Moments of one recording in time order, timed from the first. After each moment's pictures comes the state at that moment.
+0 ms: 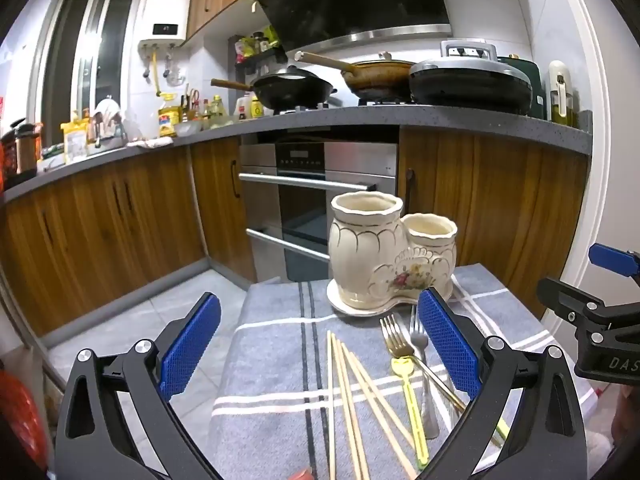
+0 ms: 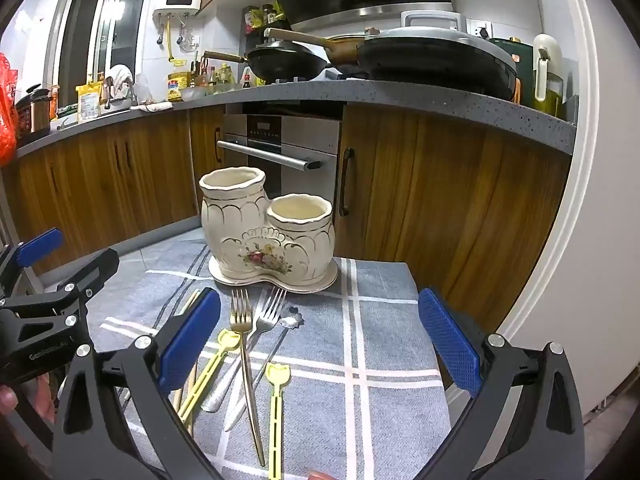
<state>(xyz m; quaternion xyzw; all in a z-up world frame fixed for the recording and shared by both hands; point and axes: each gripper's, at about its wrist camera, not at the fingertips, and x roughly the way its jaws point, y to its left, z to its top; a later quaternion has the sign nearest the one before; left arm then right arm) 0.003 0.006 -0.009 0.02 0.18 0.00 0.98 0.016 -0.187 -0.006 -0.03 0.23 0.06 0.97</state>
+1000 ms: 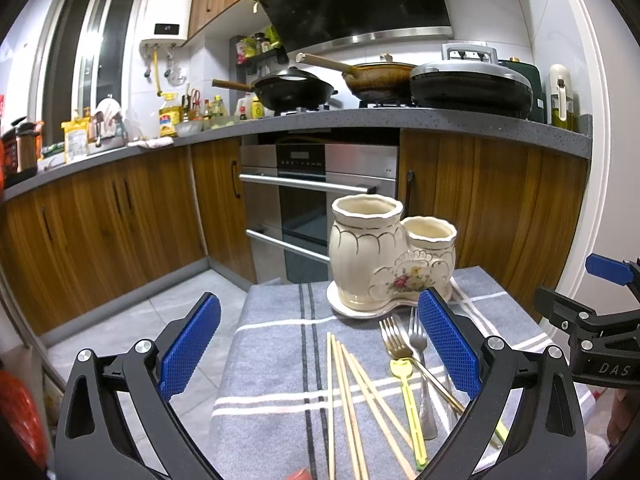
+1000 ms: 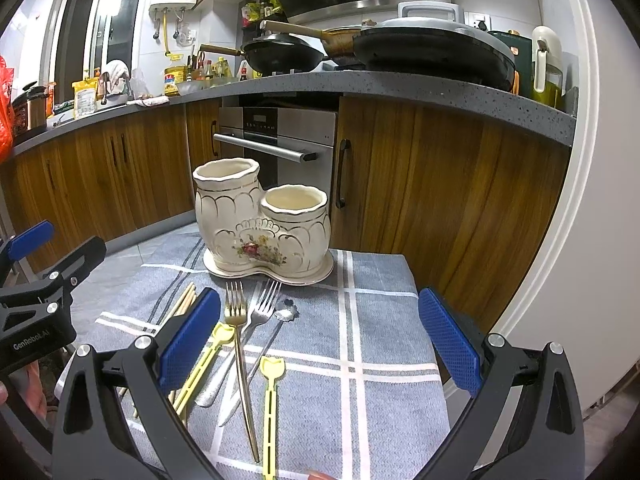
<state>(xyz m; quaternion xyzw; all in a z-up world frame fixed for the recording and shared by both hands) 0.006 0.003 -0.012 0.02 0.18 0.00 0.98 0.019 -0.190 -0.008 -0.03 0.24 0.05 0.97</state>
